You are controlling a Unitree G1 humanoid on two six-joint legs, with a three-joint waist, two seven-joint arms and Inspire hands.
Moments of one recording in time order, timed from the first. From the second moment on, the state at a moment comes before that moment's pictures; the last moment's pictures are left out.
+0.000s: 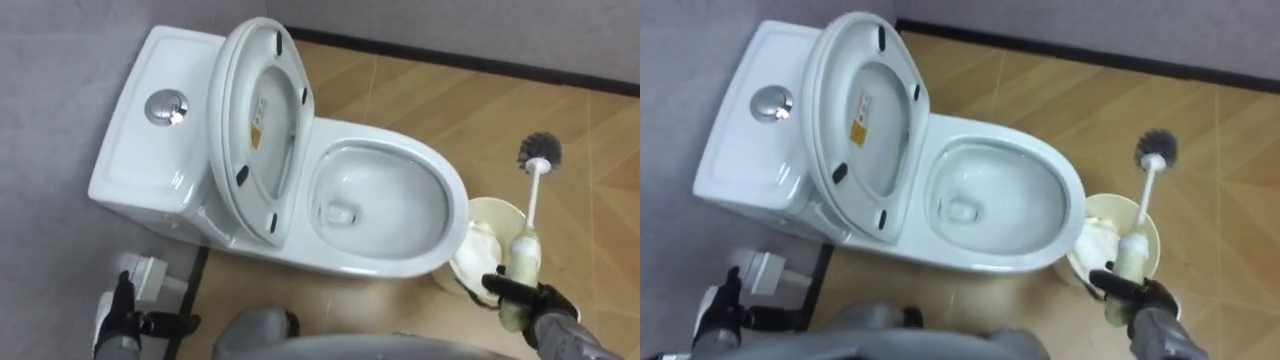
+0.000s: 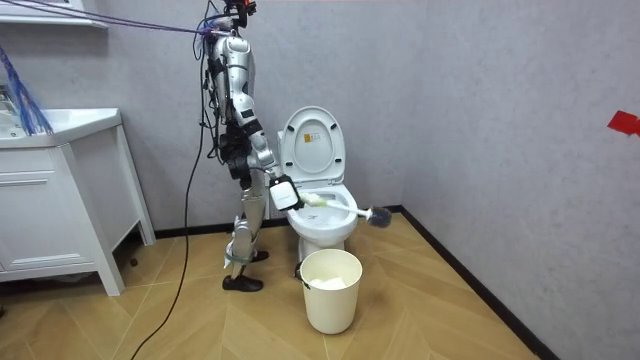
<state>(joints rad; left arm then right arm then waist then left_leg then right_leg) 0.40 0.25 0.05 0.57 0.11 -0.01 0.22 0.06 -0.35 0.01 1.02 0.46 0.04 -0.11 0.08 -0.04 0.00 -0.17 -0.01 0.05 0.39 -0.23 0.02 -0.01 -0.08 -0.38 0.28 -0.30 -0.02</state>
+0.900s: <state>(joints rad) 0.45 0.24 0.07 0.09 0.87 -0.20 0.47 0.15 -0.32 0.09 0.99 -0.26 -0.10 0.02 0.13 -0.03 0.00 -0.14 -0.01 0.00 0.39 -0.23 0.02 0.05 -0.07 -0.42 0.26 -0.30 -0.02</state>
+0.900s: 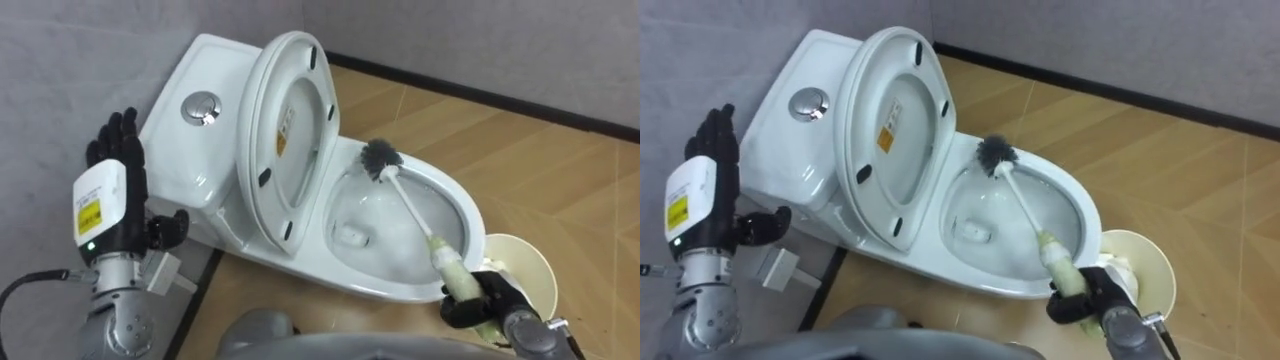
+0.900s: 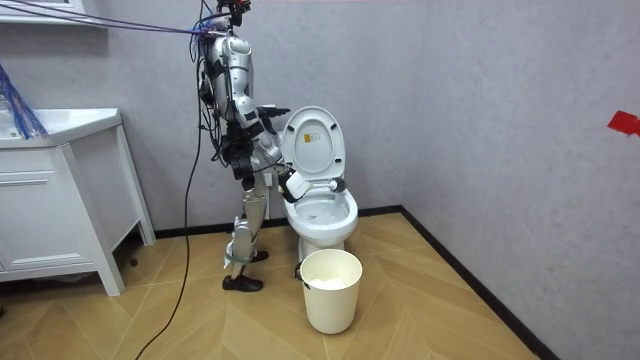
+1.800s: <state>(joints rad) 0.32 0.38 -0.09 0.37 0.96 -0.14 0.48 0.01 -0.46 0.10 1.15 -0.44 -0.05 0.09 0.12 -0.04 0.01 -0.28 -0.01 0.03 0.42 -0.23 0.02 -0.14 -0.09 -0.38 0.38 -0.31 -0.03</state>
